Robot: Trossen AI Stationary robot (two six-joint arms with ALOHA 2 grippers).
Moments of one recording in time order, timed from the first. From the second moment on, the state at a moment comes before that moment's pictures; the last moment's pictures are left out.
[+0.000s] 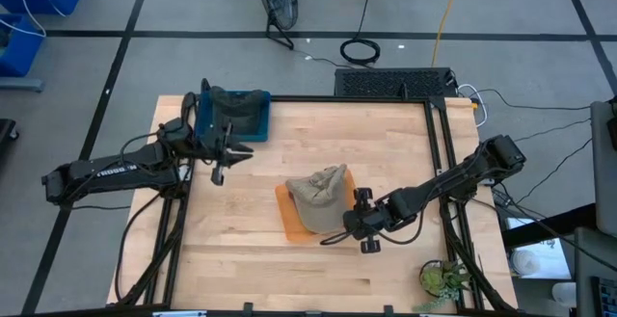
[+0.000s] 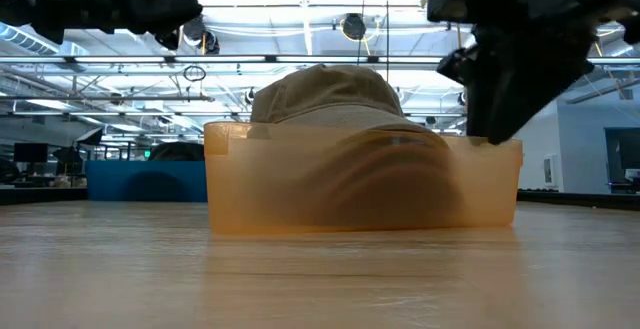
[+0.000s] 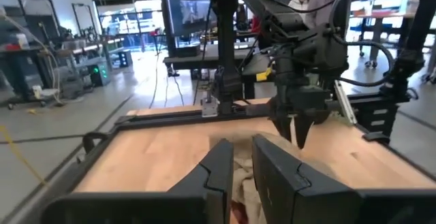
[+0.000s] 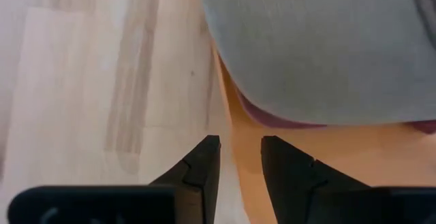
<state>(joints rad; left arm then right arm) 0.39 0.61 0.34 0.29 0.49 0.08 0.42 1.61 1.03 -0.58 0.18 0.28</state>
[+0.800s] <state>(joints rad) 0.39 0.61 0.34 0.29 0.36 0.07 0.42 1.61 0.97 -0.50 0.10 0.53</state>
